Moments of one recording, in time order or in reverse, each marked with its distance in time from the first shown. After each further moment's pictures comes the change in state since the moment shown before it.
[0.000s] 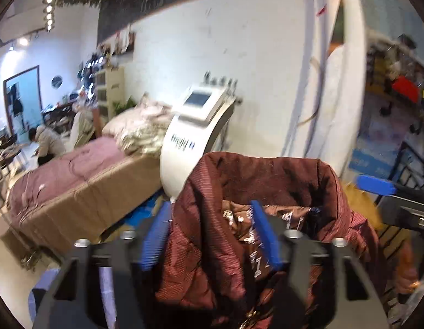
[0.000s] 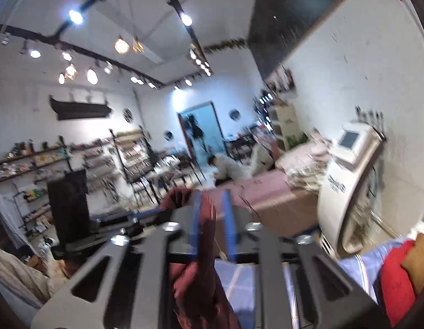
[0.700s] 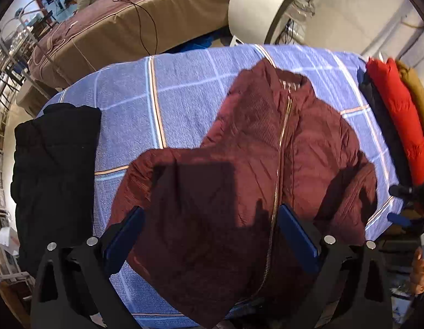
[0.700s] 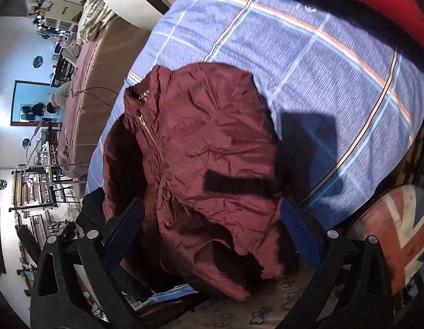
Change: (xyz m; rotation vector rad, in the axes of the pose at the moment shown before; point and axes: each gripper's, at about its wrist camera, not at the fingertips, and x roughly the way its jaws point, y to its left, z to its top) left arm 0.078 0.071 -0.257 -0.233 0.709 0.217; right arm 0.064 -0.216 -0.361 1.018 0.706 -0.459
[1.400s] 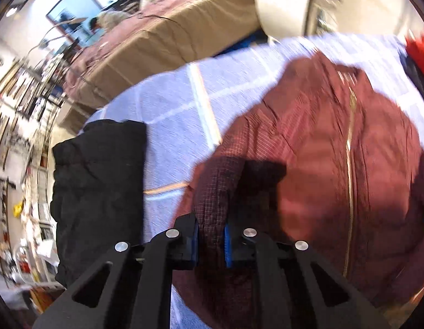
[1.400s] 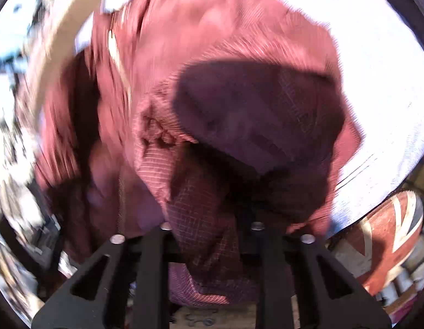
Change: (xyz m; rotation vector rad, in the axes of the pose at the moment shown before) left arm 0.021 0.055 0.015 -0.002 -0.081 0.267; right arm 0.051 0.038 0.000 -0.141 -0.005 -0.176
